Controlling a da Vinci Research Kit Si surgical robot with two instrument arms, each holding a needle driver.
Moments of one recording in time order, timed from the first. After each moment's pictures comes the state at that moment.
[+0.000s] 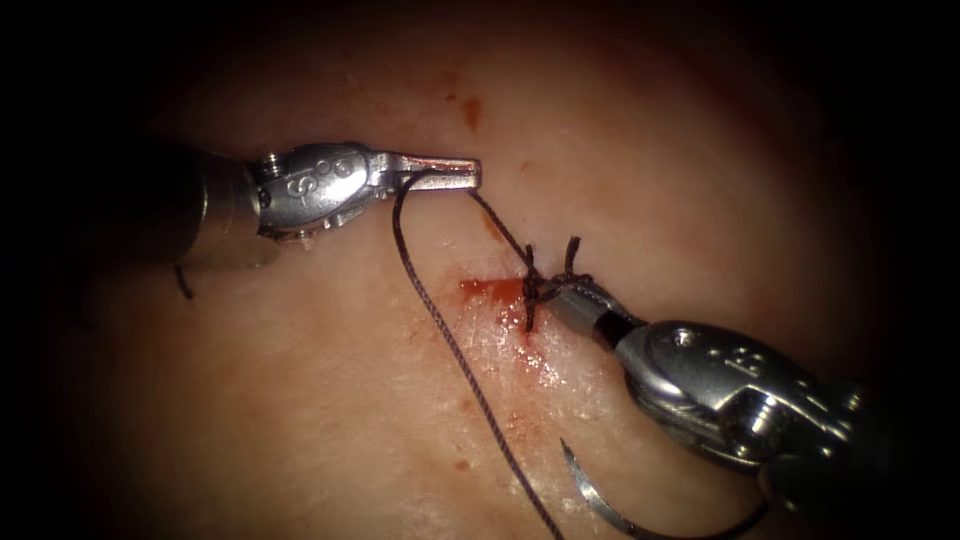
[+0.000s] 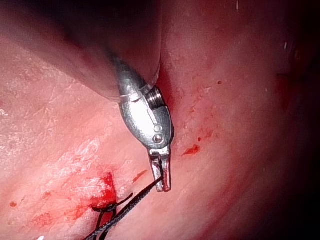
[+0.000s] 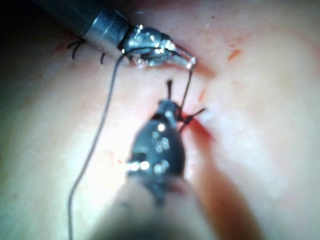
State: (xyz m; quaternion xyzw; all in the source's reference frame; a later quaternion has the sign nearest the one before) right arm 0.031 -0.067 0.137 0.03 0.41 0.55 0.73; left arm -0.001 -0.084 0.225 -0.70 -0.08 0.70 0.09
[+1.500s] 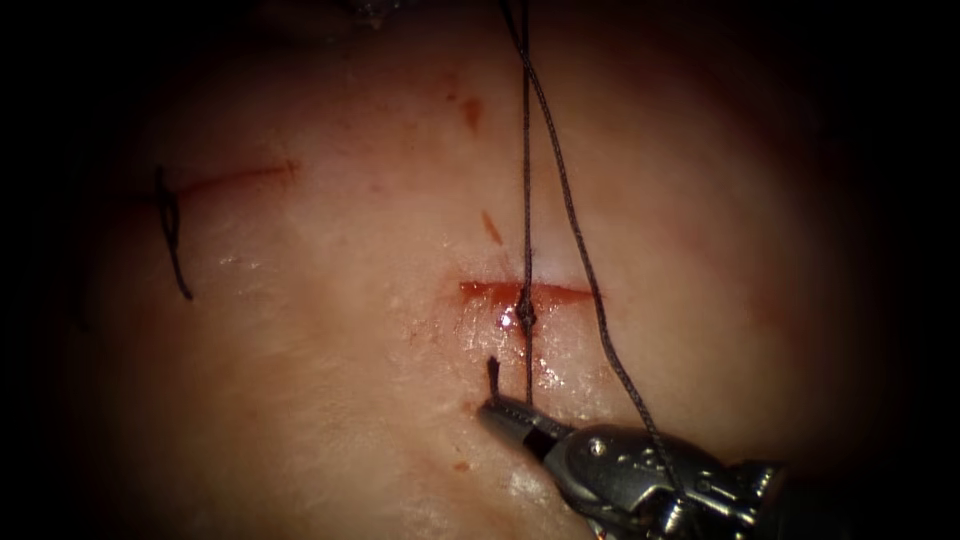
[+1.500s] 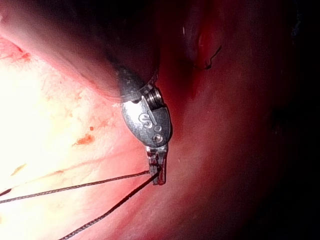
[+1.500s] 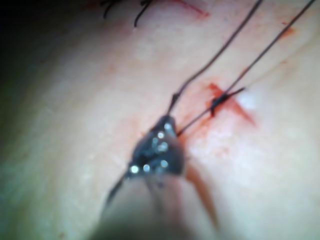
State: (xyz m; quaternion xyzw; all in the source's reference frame) right arm 0.034 -0.076 0.140 0.12 0.39 0.44 0.80; left arm -0.002 -0.064 0.229 -0.66 -0.04 0.73 0.14
